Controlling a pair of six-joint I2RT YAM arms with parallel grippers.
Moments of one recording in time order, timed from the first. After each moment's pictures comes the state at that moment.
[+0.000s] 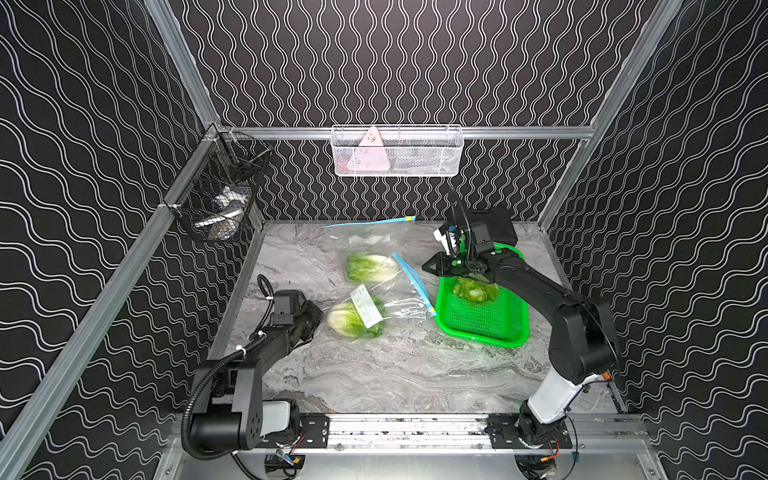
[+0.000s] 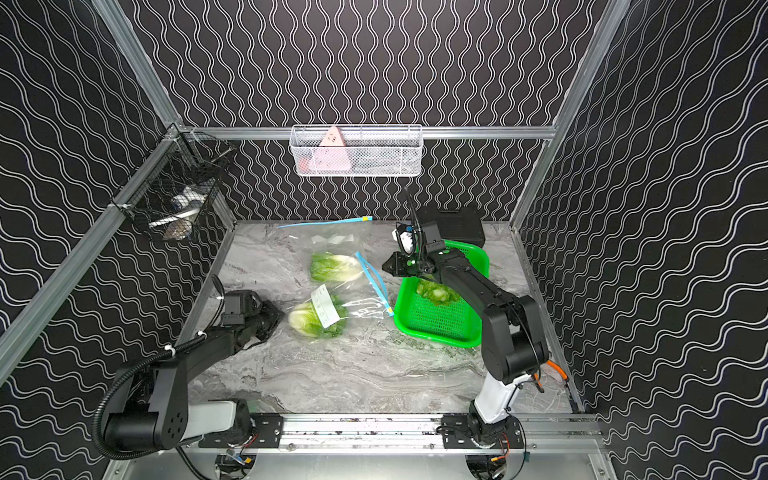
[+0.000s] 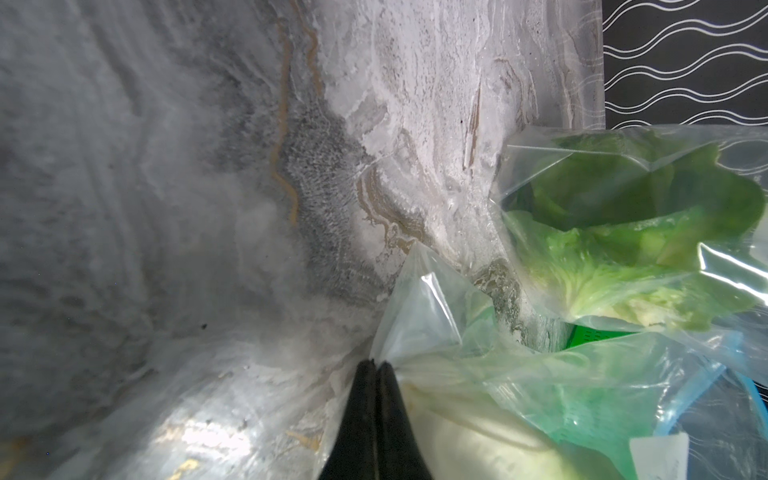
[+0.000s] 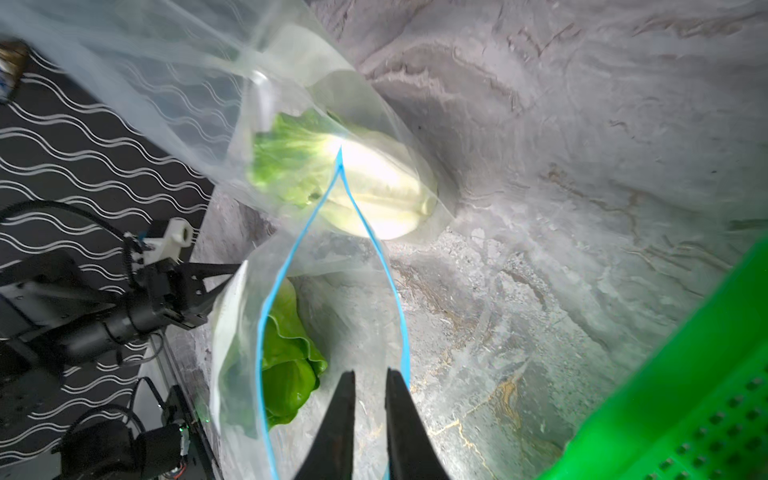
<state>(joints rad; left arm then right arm) 0.10 1.31 0.45 0.03 0.28 -0.99 0.38 1.78 1.36 -0.41 -0.55 0.29</state>
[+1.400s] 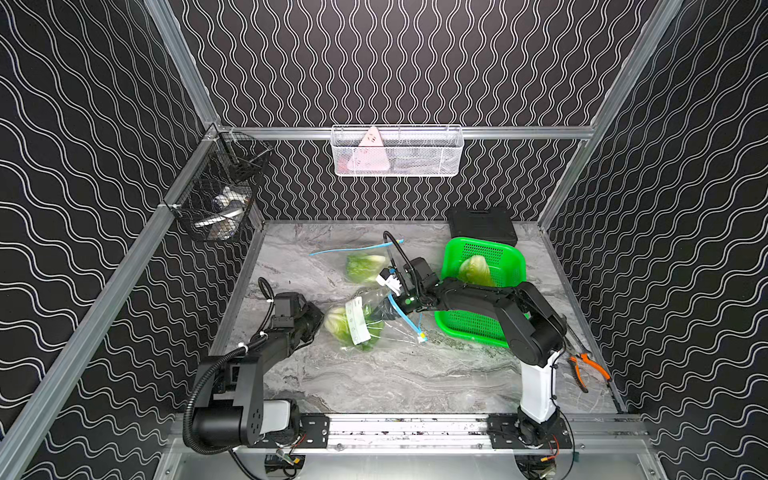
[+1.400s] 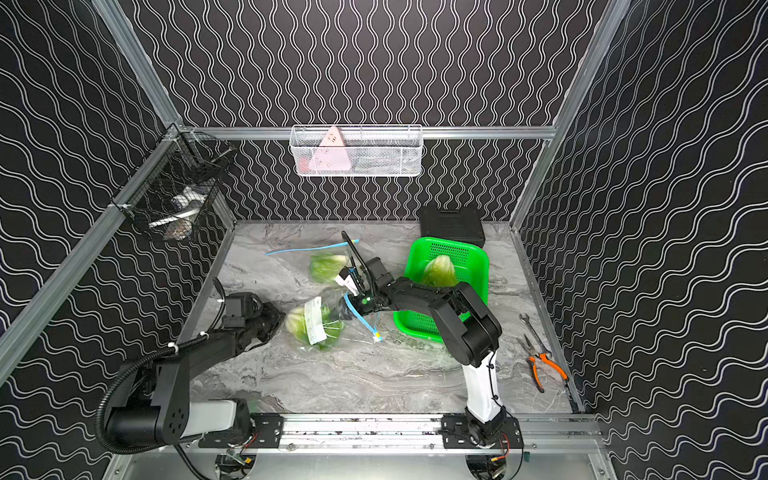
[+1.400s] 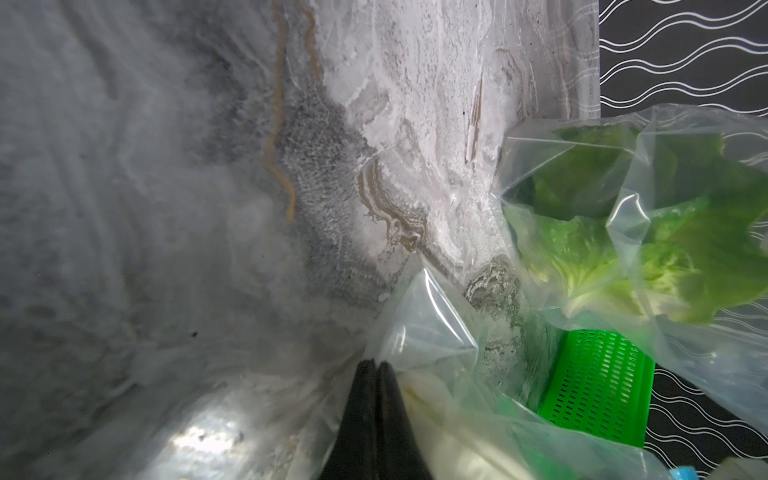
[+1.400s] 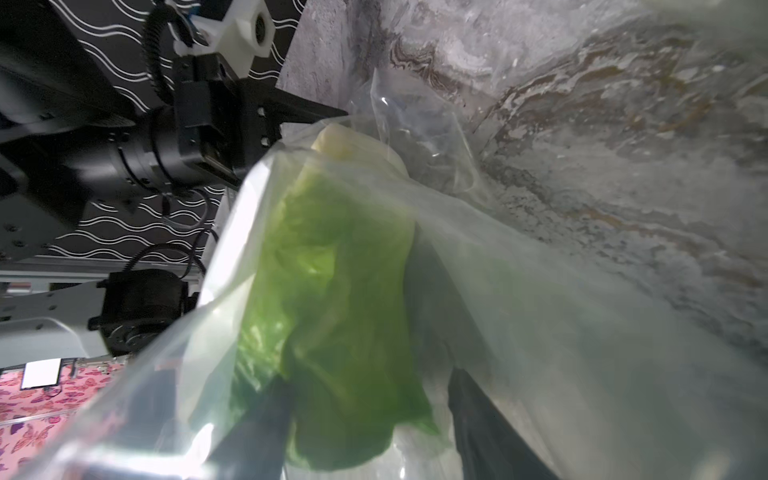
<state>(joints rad) 0.10 1.34 0.42 0.10 0.31 -1.00 0.70 2.02 1.28 -0.14 -0.77 0.30</state>
